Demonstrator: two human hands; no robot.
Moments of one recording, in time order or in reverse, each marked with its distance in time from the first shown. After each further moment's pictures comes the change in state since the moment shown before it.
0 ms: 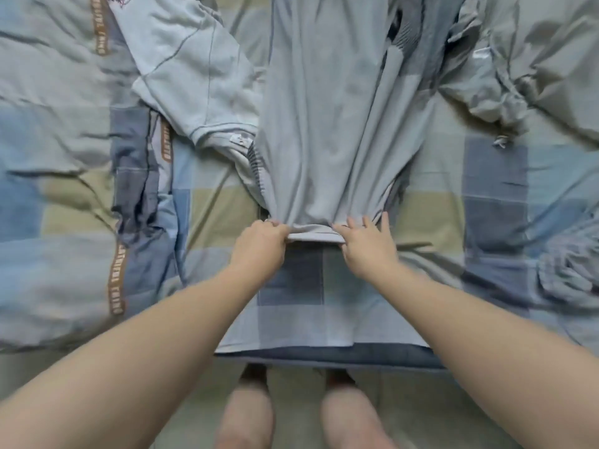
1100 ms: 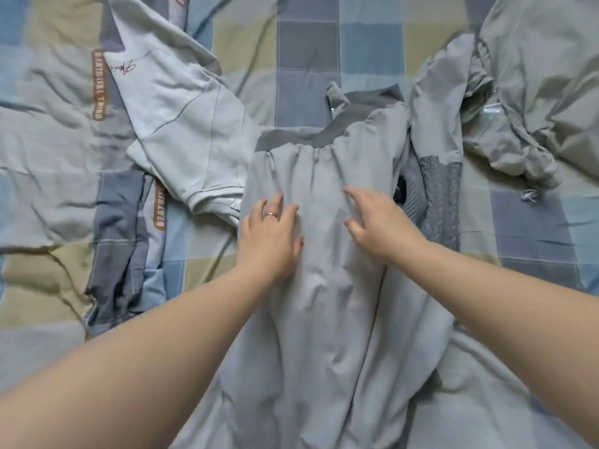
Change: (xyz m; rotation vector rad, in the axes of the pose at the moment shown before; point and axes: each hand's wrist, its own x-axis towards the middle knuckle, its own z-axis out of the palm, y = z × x) left_hand 0.117 -0.034 -0.027 0.030 0.219 -0.078; right_hand 0.105 0.012 -0.095 0.403 0.248 -0.017
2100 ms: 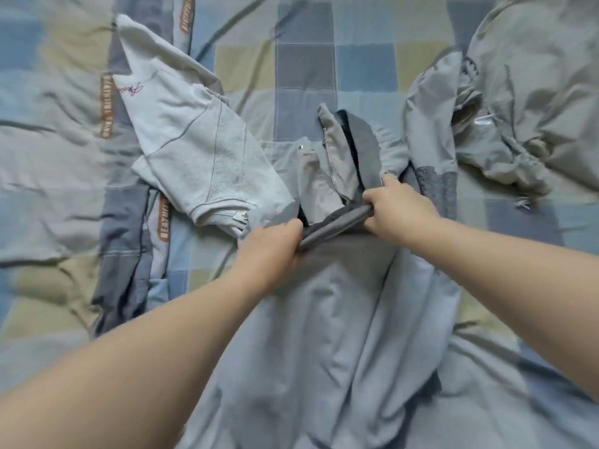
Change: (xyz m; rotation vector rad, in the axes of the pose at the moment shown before) left_hand 0.005 0.002 -0.026 0.000 -0.026 0.231; right_hand 0.021 0.005 -0.036 -0.267 0.026 0.113
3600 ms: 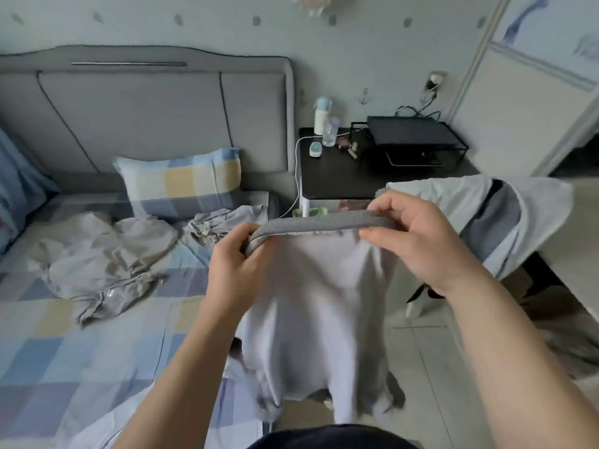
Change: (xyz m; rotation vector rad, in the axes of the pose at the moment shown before) left_hand -0.474 0.318 -0.392 -0.902 -0.344 1.218; right_hand -0.867 -0.279 -0.252 1.022 1.453 0.855
